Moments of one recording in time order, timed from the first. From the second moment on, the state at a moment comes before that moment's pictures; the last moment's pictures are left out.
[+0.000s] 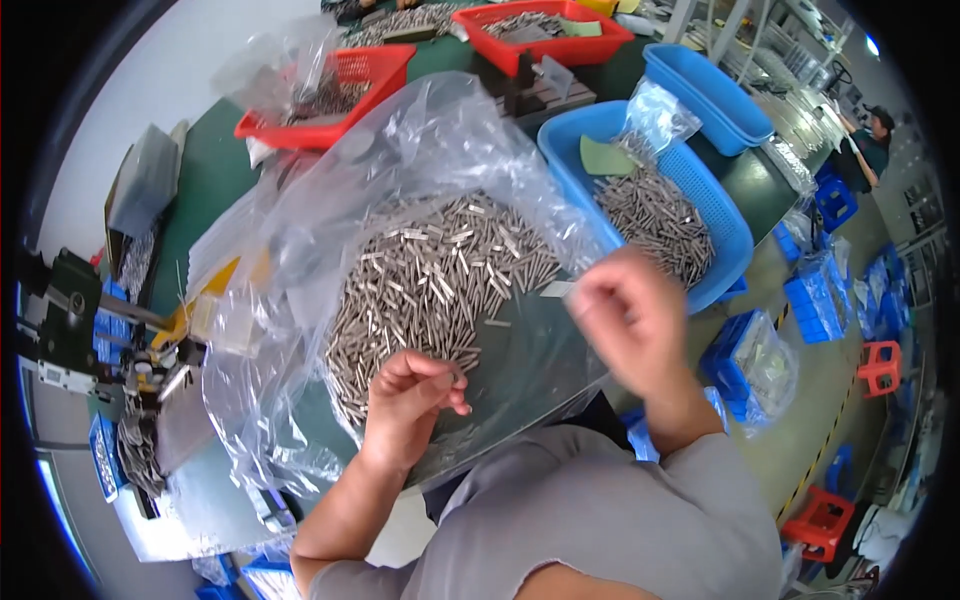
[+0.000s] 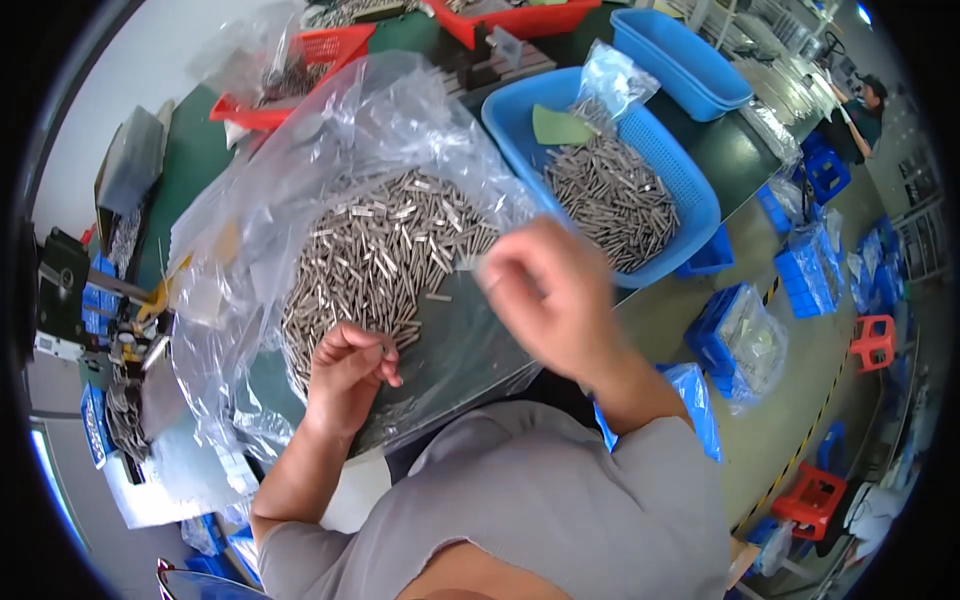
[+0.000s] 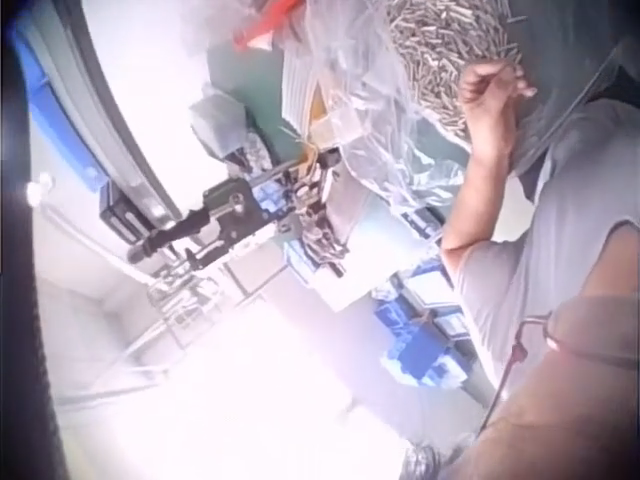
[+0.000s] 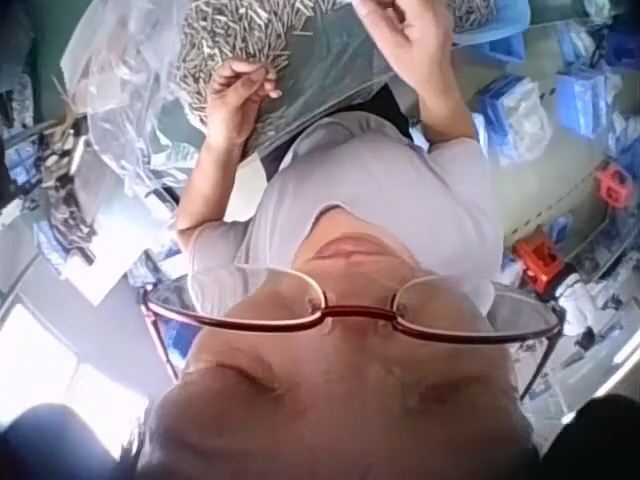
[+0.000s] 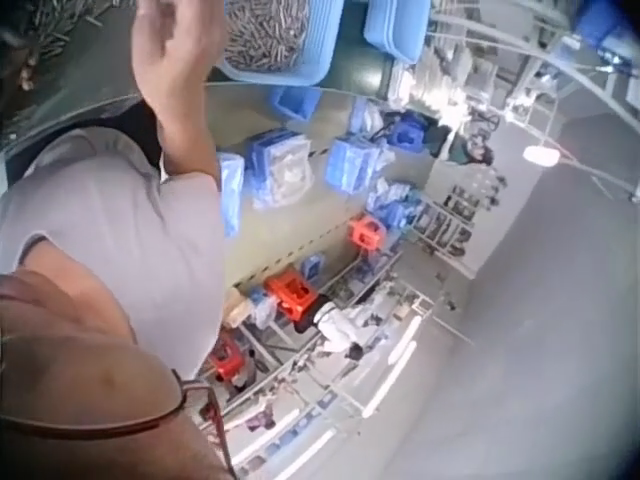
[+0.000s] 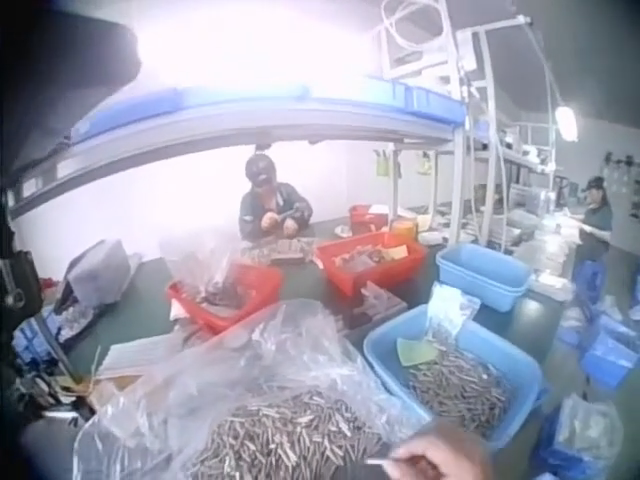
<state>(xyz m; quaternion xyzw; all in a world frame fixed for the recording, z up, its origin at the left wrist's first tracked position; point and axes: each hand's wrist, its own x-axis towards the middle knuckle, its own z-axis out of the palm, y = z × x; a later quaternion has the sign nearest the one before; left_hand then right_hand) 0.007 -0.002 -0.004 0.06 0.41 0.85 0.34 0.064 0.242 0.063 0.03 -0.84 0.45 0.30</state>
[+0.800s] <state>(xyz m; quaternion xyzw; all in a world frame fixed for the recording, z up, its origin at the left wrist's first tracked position) -0.001 -0.001 0.001 0.06 0.38 0.84 0.38 0.030 0.212 0.014 0.19 -0.96 0.20 0.10</state>
